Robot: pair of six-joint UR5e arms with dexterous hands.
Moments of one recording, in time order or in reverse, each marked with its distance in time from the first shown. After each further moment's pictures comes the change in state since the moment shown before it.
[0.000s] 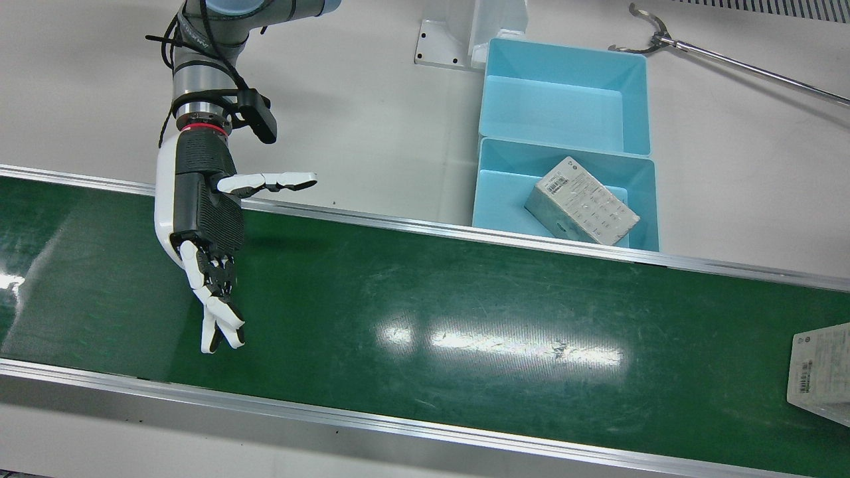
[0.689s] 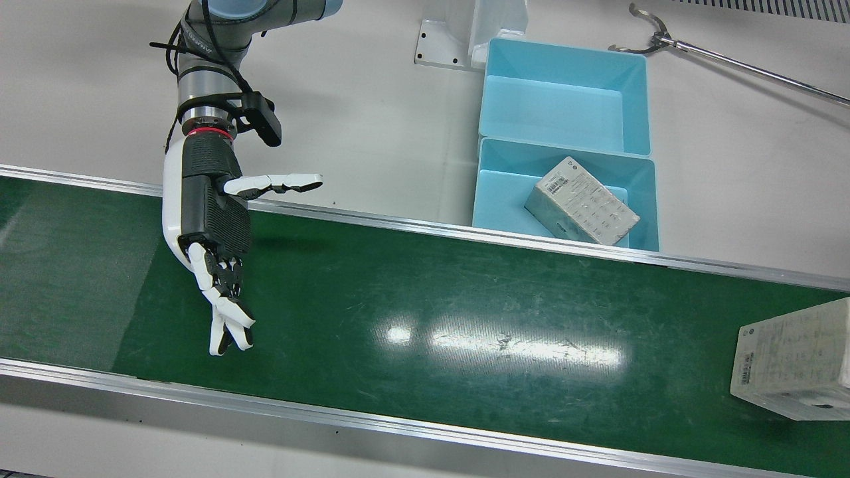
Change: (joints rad) left arm 0.000 0.000 0.000 0.000 0.000 0.000; right arm -0.005 -0.002 -0.015 0.055 -0.002 -0.003
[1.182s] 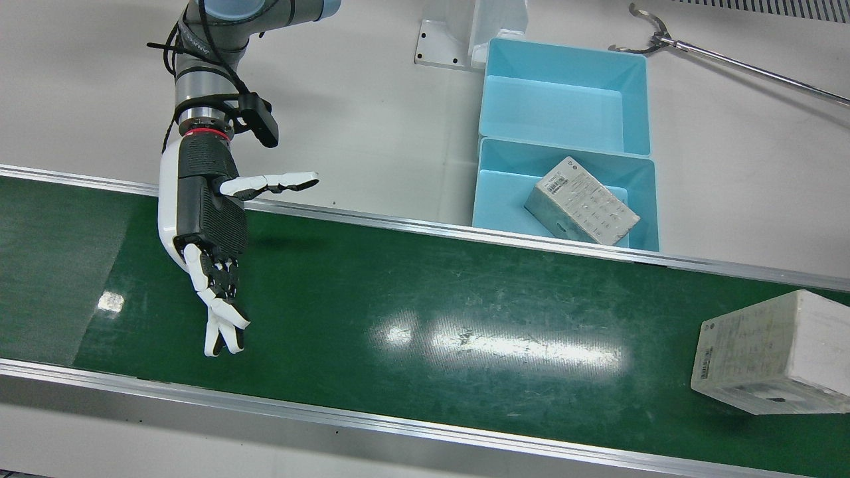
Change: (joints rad) left arm 0.000 0.000 0.000 0.000 0.000 0.000; right arm 0.004 -0.004 -0.001 0.000 0.000 0.001
